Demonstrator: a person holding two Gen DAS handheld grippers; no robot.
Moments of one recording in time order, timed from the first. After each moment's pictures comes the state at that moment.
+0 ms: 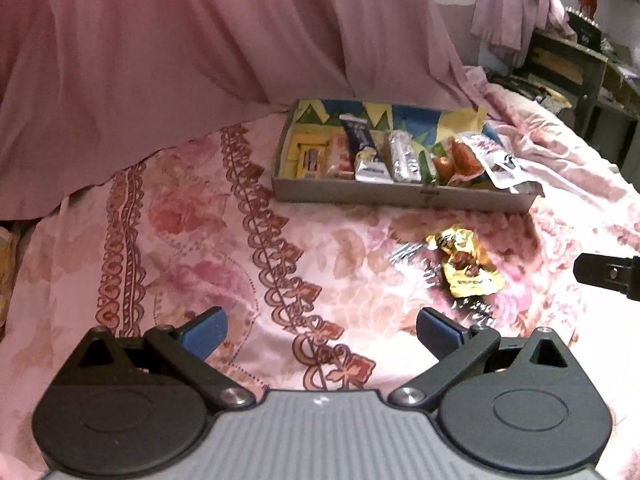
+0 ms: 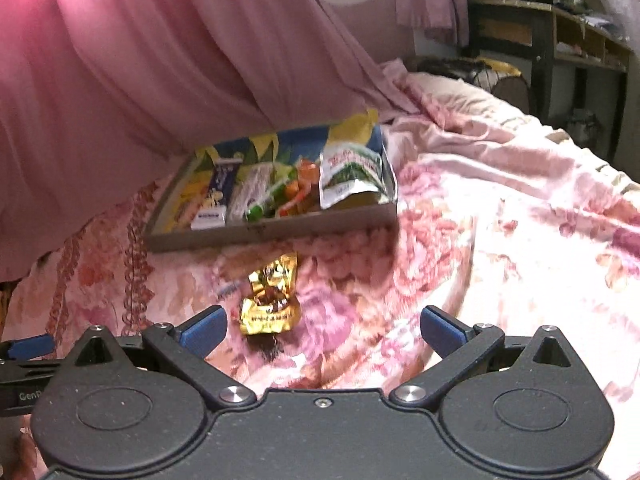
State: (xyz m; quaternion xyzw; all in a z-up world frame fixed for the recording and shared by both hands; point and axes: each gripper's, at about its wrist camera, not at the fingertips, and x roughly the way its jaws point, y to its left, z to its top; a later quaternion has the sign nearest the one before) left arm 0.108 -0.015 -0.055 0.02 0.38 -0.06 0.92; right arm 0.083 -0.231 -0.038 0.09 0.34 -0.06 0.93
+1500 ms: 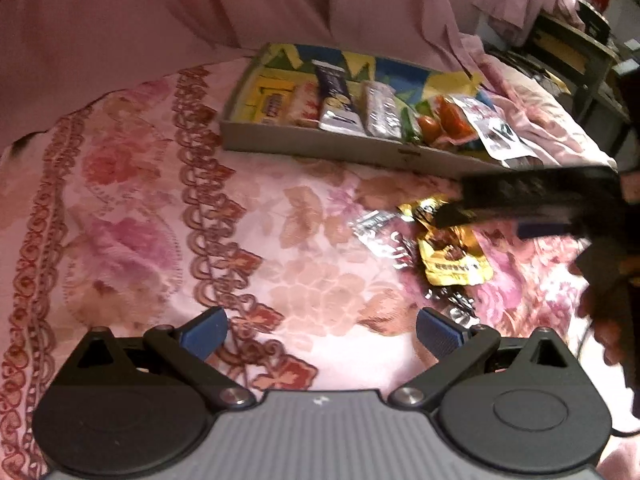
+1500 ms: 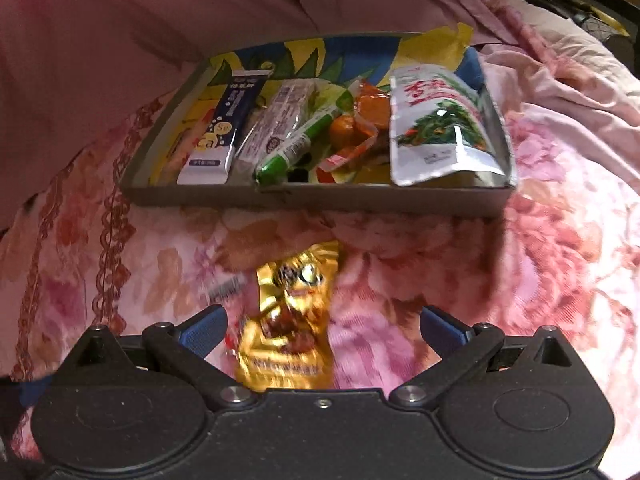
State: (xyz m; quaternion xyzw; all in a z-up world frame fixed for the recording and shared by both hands) left arm 0.148 -0.040 -0.099 -0.02 0.43 -0.10 0.90; right arm 0.233 -0.226 -0.092 0.06 0.47 0.03 0.88
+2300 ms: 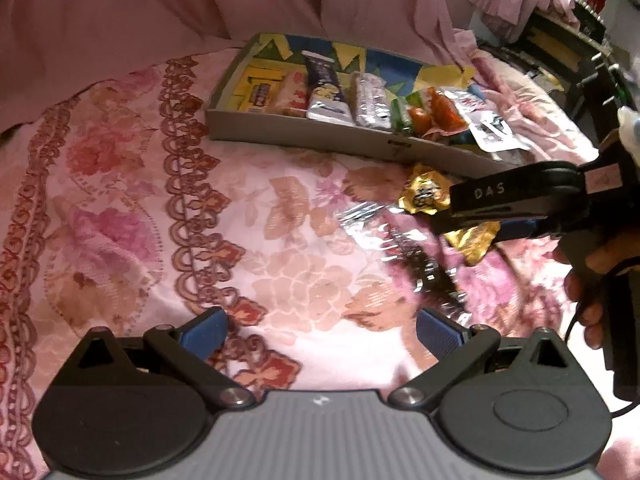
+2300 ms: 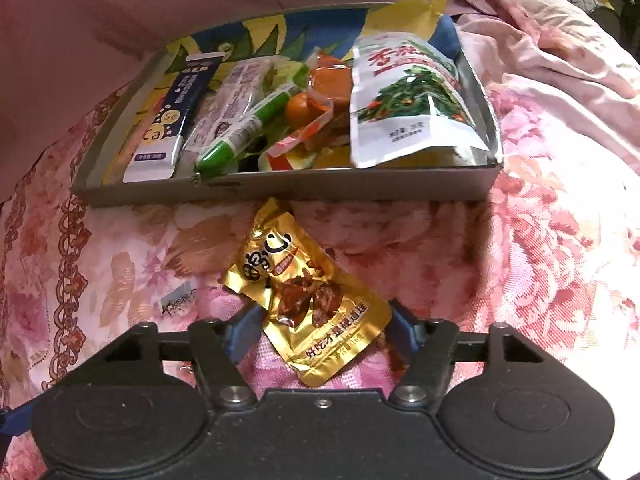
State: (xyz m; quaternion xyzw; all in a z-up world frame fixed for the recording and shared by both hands) left arm 0.148 -0.043 -0.104 -0.04 0.44 -0.12 0.89; right arm 0.248 -0.243 -0.112 0.07 0.49 -0.01 0.87
